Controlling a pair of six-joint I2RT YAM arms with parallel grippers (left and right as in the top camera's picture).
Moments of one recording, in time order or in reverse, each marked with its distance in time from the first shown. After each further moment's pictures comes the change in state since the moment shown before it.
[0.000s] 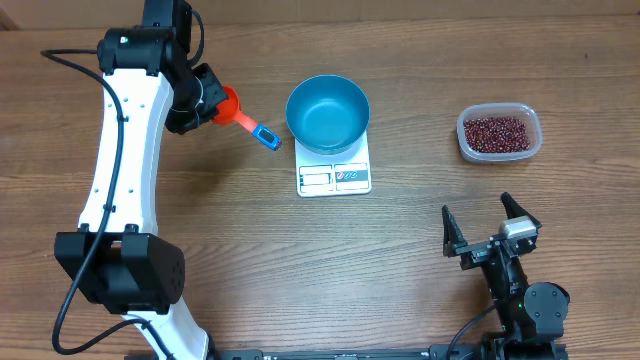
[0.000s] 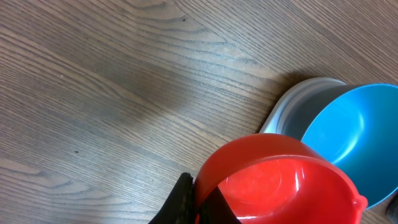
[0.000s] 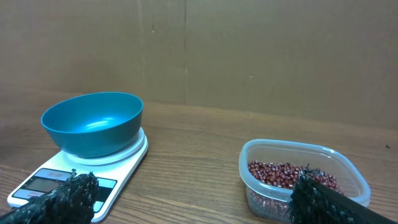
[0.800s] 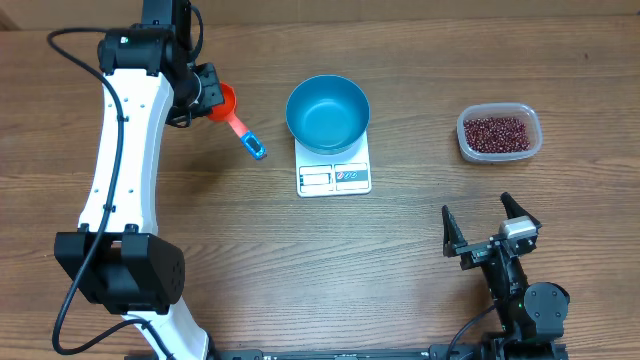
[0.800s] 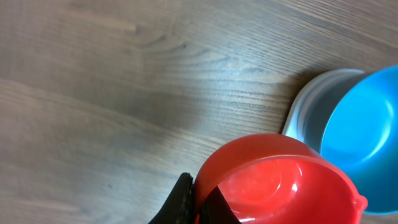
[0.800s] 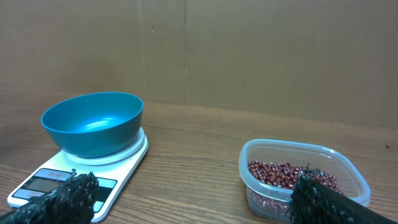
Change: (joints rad) left arm 0.000 0.000 0.000 0.043 -0.057 0.214; right arm 0.000 0.000 0.000 0.000 0.000 0.000
